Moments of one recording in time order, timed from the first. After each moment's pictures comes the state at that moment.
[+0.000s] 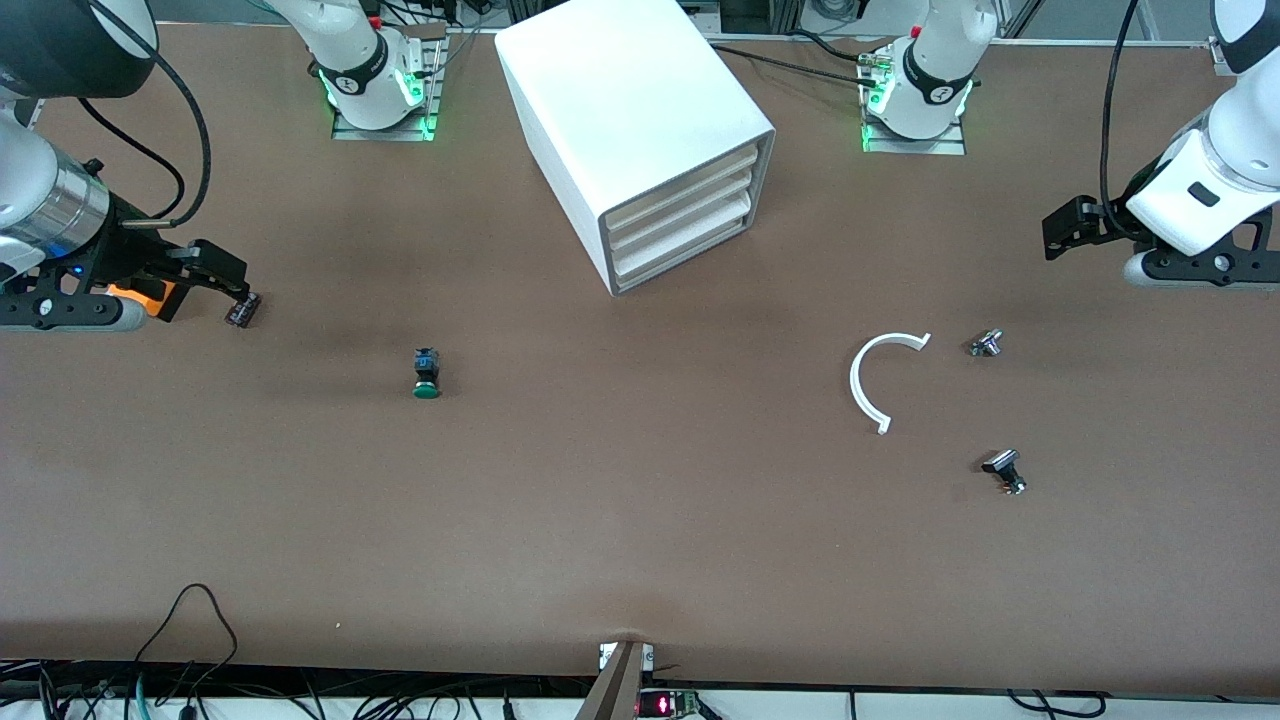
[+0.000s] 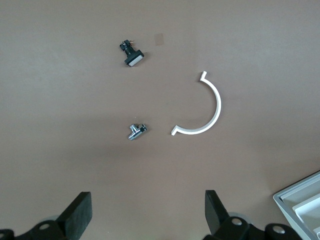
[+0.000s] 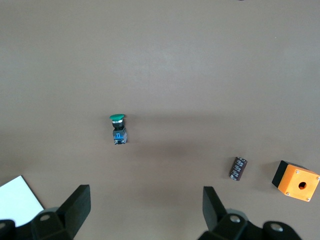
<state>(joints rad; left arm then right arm) -0.01 0.00 -0.06 -1.66 0.06 1.57 -0.05 -0.03 0.14 0.15 -1.53 -0.02 1.64 0.12</state>
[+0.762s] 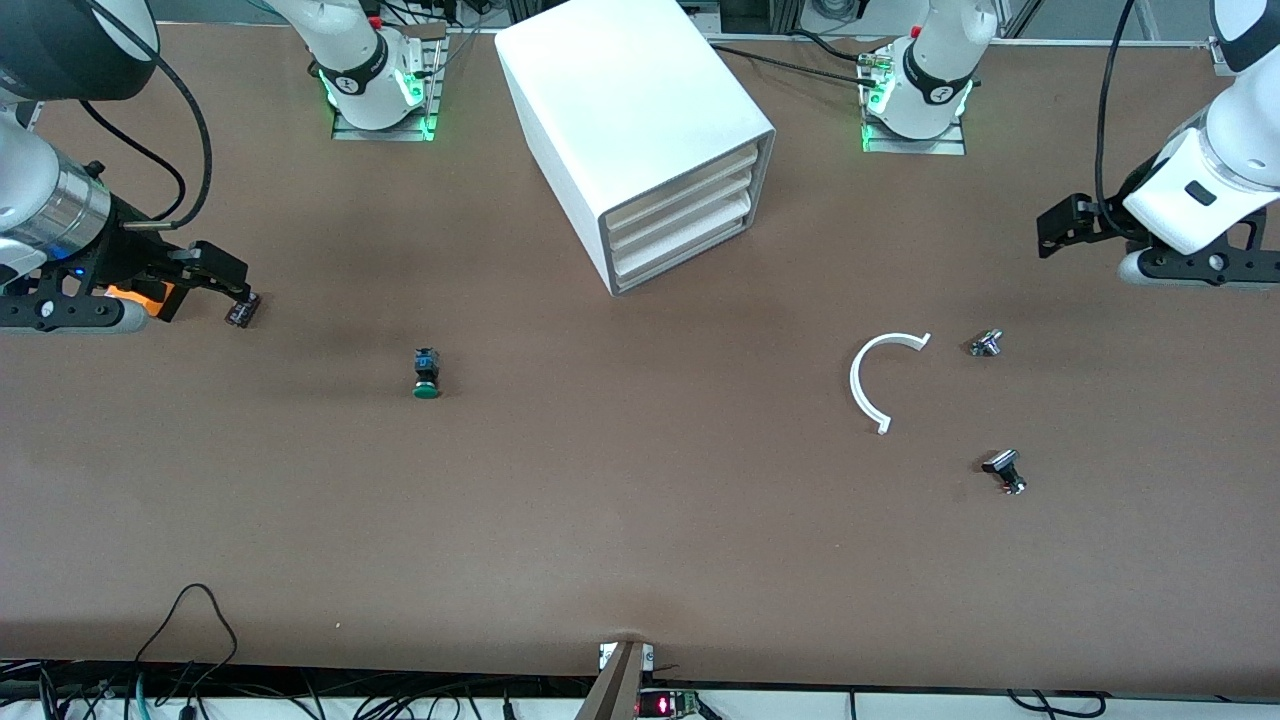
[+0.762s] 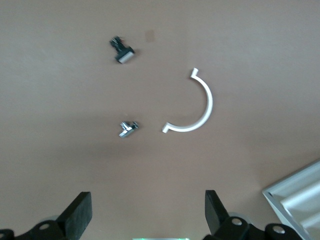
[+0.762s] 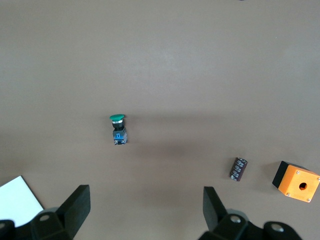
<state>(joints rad) -0.02 0.00 -0.06 -1.65 0.00 1.54 -0.05 -0.03 0.14 0.15 -1.53 -0.02 1.64 0.12</state>
